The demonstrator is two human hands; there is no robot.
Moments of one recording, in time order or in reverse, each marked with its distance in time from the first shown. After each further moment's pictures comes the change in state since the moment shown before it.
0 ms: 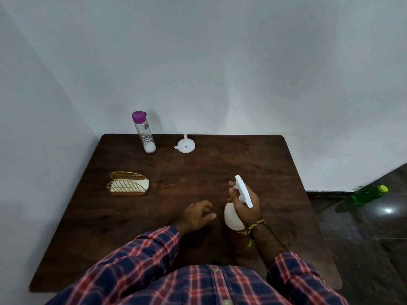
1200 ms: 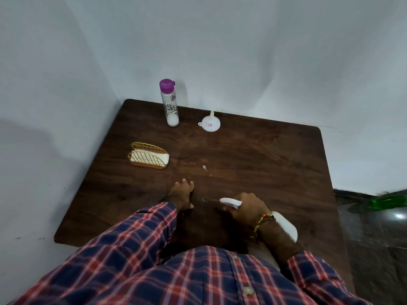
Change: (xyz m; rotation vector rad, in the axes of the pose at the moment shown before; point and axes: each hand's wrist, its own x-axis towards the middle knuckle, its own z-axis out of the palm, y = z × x) left_hand -0.007 -0.072 -0.042 0.462 -0.134 -0.356; right_hand -0.003 -0.014 0.027 -0.831 -0.861 0.299
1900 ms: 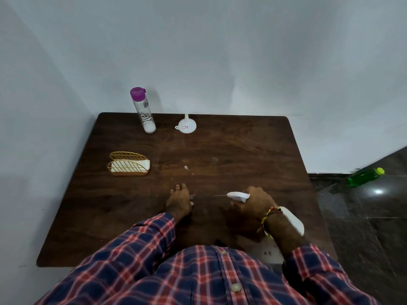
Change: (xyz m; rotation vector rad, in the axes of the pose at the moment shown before) left_hand -0.009 0.046 0.024 -0.229 0.107 -0.049; right_hand -0.041 0.055 -0.015 0.035 0.165 0.087
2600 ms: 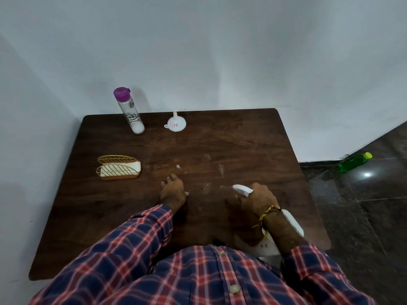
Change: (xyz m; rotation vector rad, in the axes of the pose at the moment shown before) left_hand 0.004 0.020 -0.025 -0.006 0.058 -0.087; right_hand -0.010 0.010 0.000 0.104 0.127 0.270
